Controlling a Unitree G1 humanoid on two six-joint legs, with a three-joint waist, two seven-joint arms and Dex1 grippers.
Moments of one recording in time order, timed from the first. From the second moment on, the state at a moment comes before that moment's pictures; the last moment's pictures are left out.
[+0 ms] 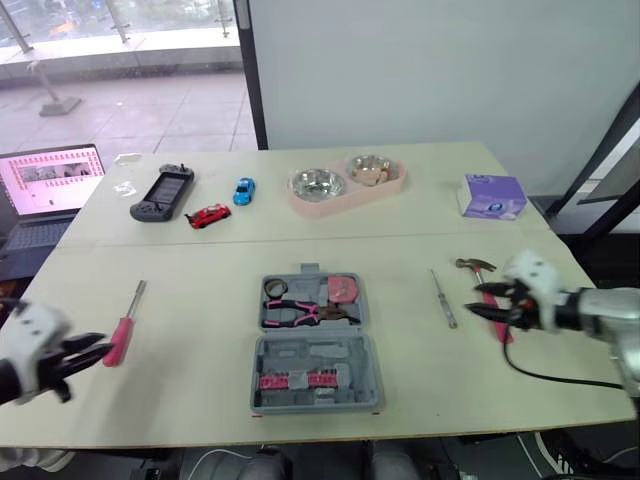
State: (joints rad) left arm 0.27 0.92 0.61 0.15 -0.33 0.21 -1.09; right arm -0.18 -0.91 -0.28 0.12 0.22 0.35 1.13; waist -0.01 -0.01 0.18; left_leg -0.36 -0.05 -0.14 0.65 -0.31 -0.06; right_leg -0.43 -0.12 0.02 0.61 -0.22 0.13
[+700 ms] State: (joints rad) left arm 0.33 0.85 0.80 0.44 -0.38 0.06 -1.00; right arm 0.02 -0.85 -0.48 0.30 0.32 0.17 1.04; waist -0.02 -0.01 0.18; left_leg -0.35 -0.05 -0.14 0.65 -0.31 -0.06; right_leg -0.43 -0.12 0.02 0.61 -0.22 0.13
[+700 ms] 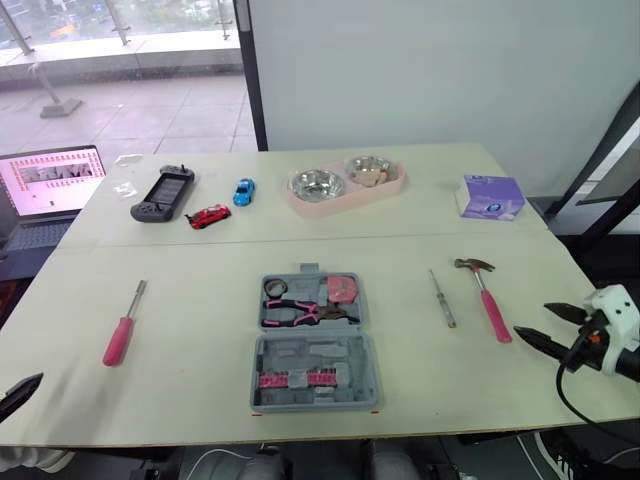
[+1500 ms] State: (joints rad) left arm 0.34 0.69 0.35 -0.50 -0.58 0.24 -1.07; right arm -0.22 -0.38 -0.16 -0.18 0.17 0.89 0.15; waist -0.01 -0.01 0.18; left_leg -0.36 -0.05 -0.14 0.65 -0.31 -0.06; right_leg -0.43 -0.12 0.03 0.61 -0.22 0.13
